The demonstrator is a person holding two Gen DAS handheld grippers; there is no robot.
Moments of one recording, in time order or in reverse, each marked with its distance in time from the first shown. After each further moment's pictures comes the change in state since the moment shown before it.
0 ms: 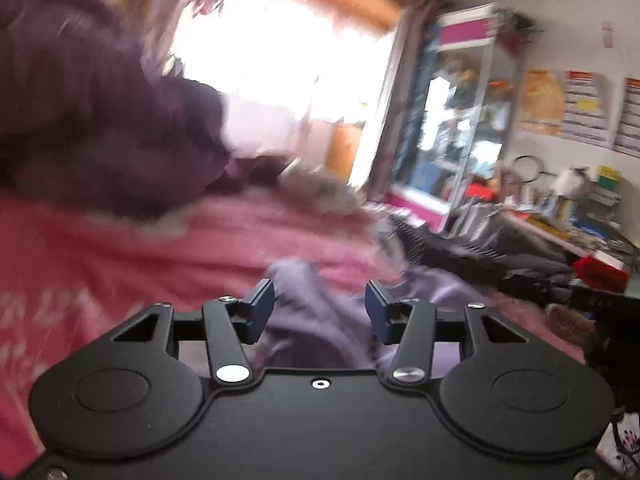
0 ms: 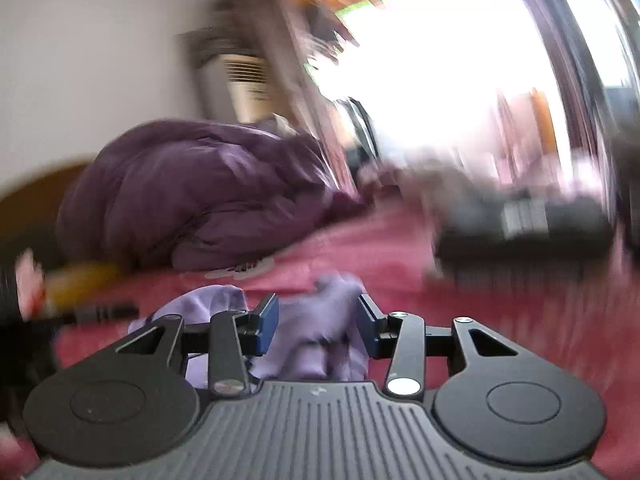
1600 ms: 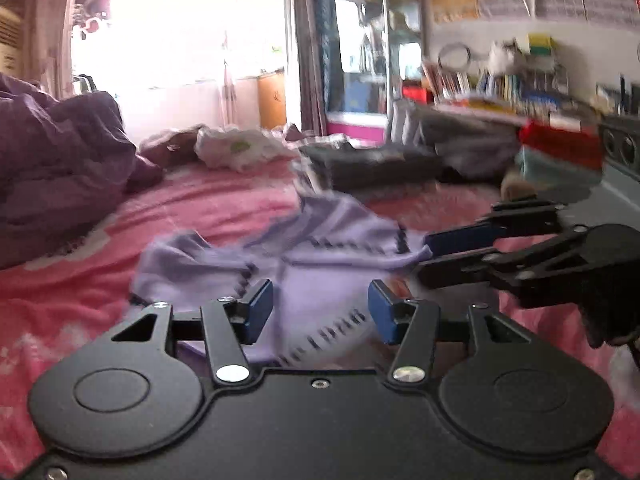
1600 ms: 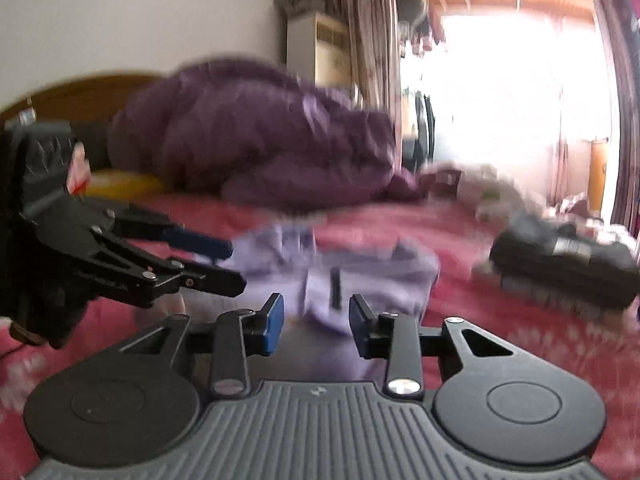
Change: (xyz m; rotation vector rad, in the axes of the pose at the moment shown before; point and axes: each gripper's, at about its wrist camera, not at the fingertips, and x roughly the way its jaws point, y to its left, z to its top) left arm 0.042 -0.088 -0.039 0.325 0.219 -0.054; right arm -0.005 0.036 -0.033 -0.203 0.151 0.067
